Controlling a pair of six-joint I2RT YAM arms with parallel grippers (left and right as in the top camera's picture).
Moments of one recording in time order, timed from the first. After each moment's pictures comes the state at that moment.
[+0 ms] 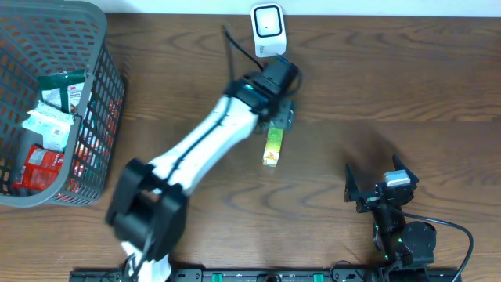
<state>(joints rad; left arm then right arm) -0.59 1.87 1.60 -0.82 -0.01 -0.38 0.08 0.01 0.01 -0.06 -0.10 -0.05</state>
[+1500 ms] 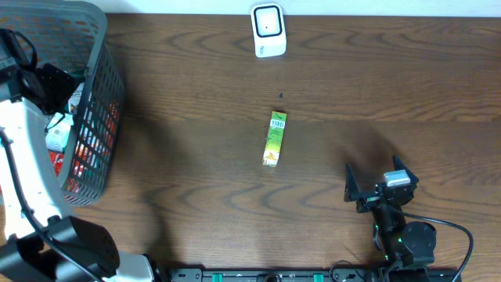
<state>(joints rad) 0.44 1.66 1.65 -1.09 -0.08 -0.62 0.08 0.01 0.01 -0.06 -0.10 -0.05</state>
